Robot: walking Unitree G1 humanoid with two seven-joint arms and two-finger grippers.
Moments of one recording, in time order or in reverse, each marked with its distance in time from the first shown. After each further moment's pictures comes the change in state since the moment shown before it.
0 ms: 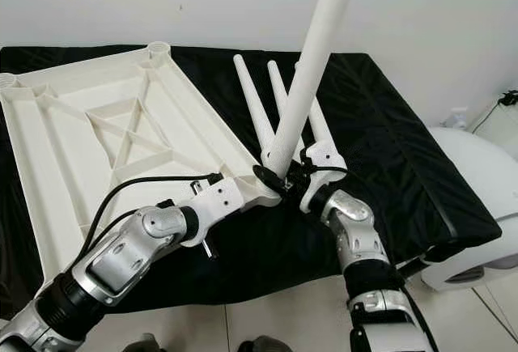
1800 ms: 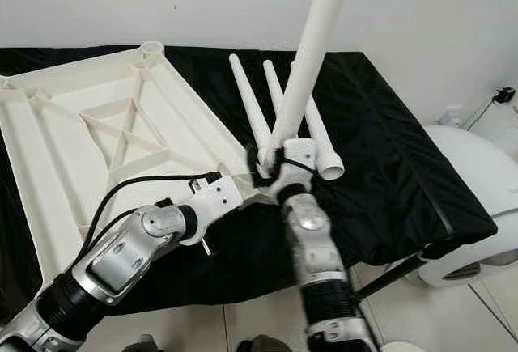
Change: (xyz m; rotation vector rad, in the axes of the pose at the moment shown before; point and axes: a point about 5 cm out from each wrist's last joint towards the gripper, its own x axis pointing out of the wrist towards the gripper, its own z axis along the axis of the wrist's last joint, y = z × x) left arm 0.001 -0.001 0.001 0.003 -0.002 0.005; right arm 0.005 0.015 0.009 -0.033 -0.031 -0.427
